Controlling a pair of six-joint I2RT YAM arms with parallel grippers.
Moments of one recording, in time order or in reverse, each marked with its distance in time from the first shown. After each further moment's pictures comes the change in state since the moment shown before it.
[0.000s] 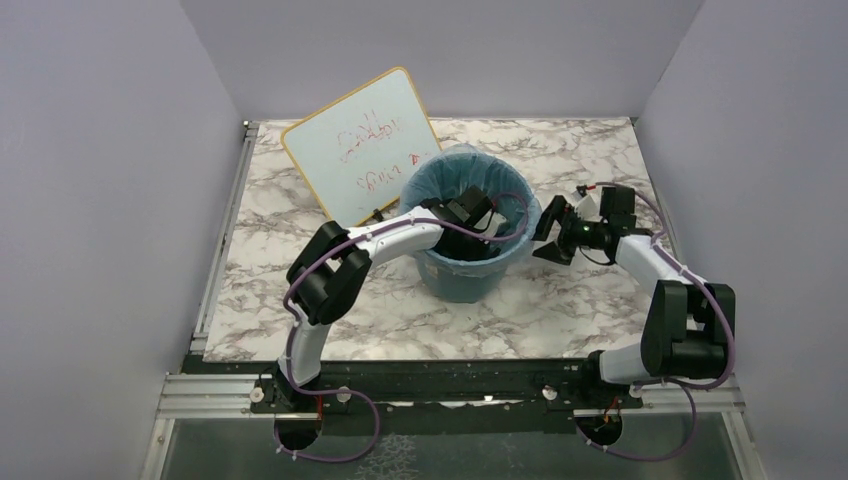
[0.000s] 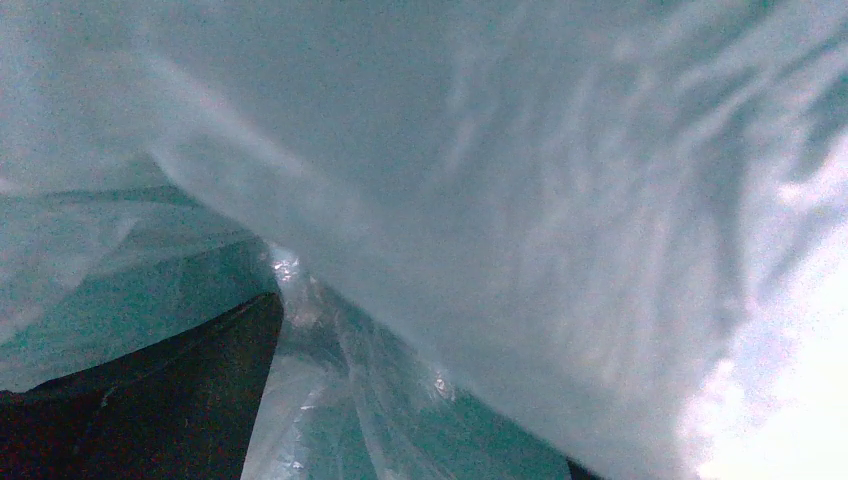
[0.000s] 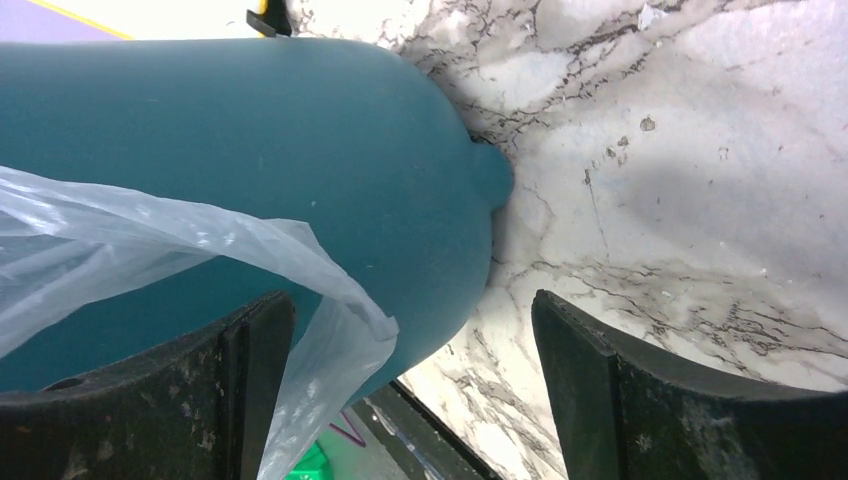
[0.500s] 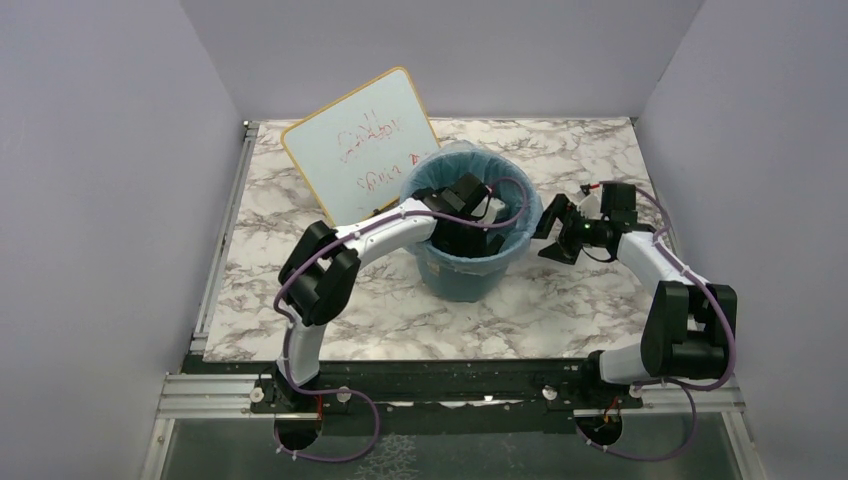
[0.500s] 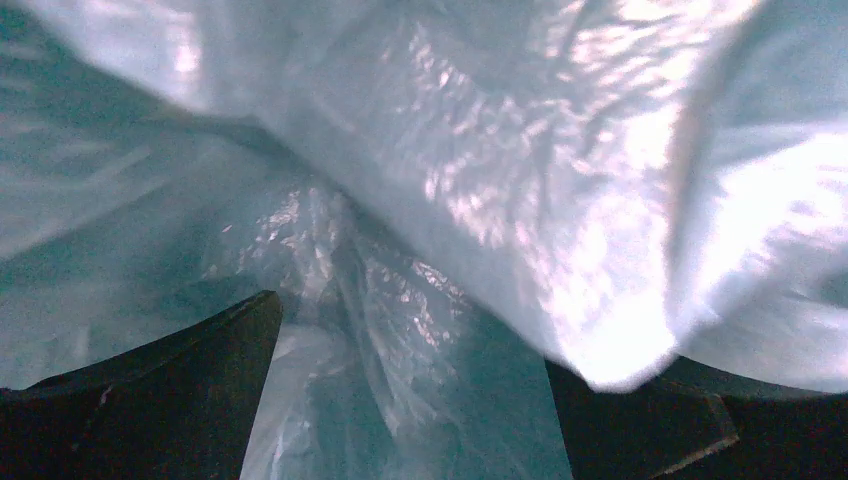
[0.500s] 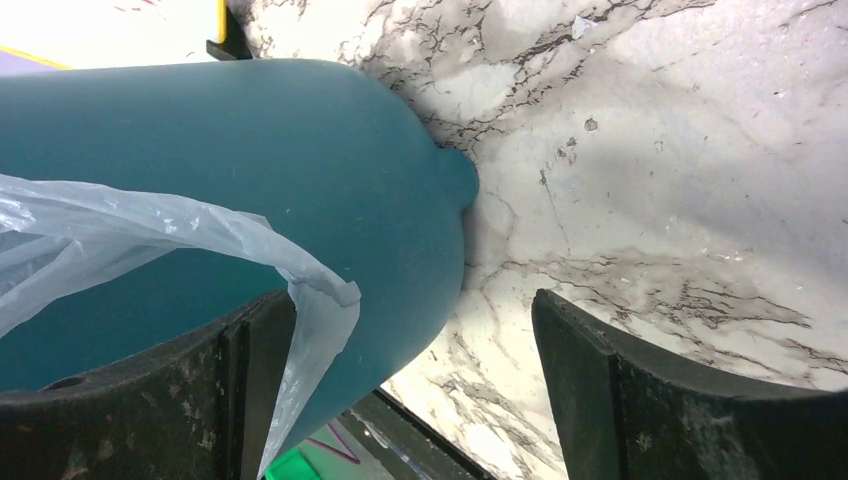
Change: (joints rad) left arm 0.024 -0.025 0.042 -0.012 0.023 -0.013; right arm 0.000 -0.007 0.045 -0.077 0.098 -0.004
